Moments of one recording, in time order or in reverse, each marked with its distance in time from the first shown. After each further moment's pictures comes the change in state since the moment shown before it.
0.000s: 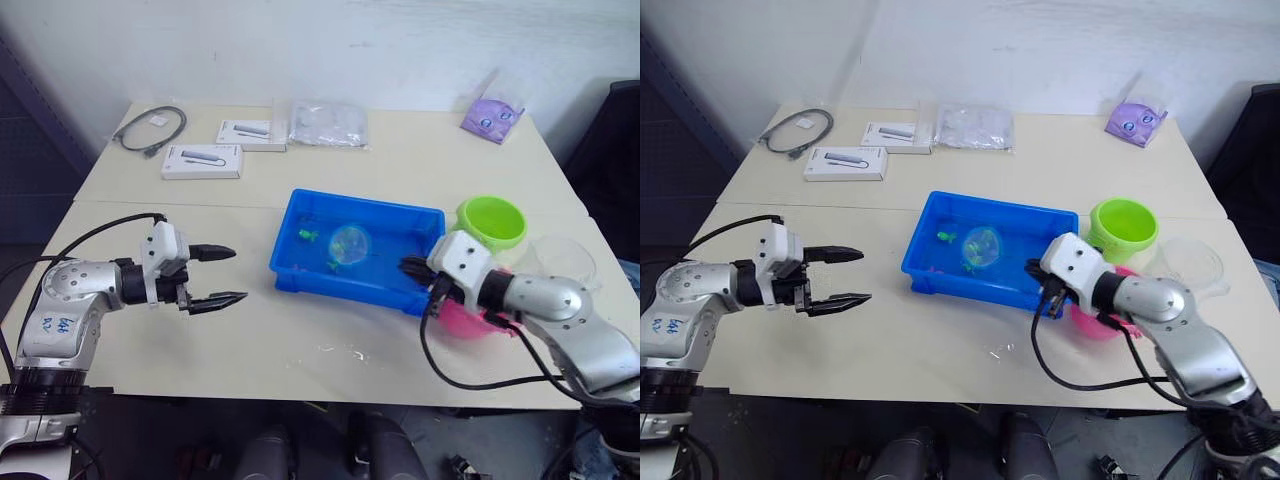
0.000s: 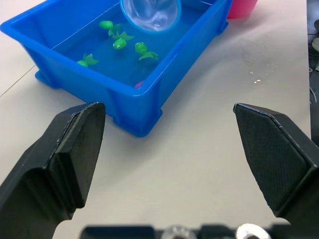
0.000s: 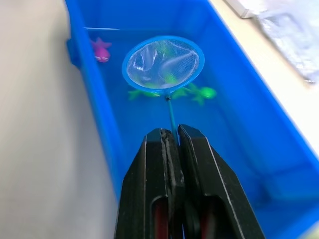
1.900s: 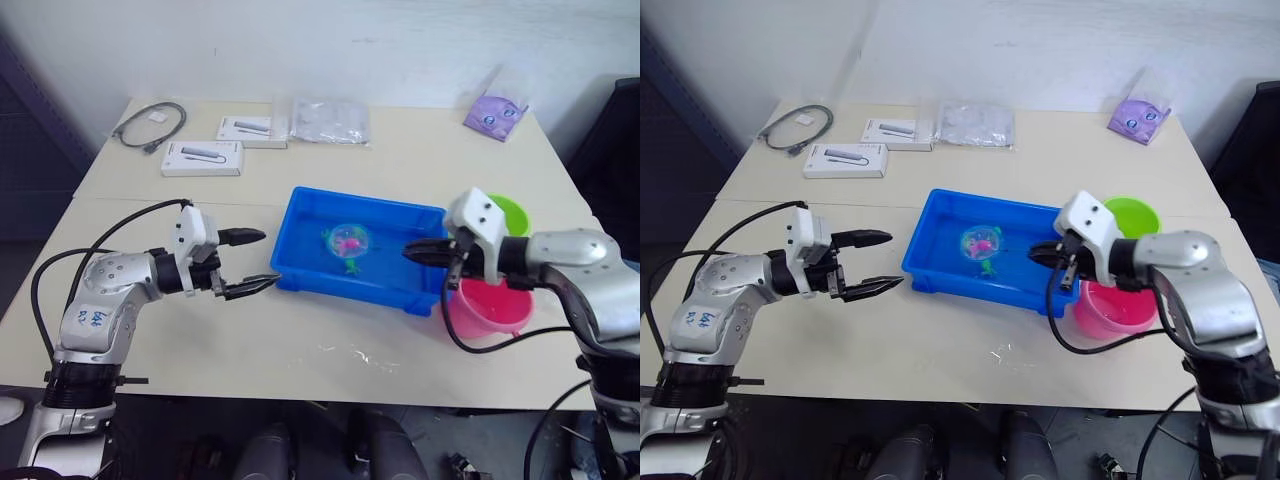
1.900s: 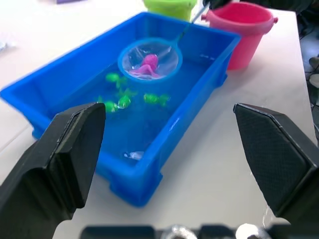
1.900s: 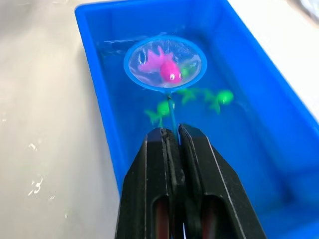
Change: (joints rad) left arm -0.109 -0.134 -0.055 -0.095 -0.026 0.036 0.123; right arm -0.099 0.001 -0.244 0.075 0.074 0.281 0.331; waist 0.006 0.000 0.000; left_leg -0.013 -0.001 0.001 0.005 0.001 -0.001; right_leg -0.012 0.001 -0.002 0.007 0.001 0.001
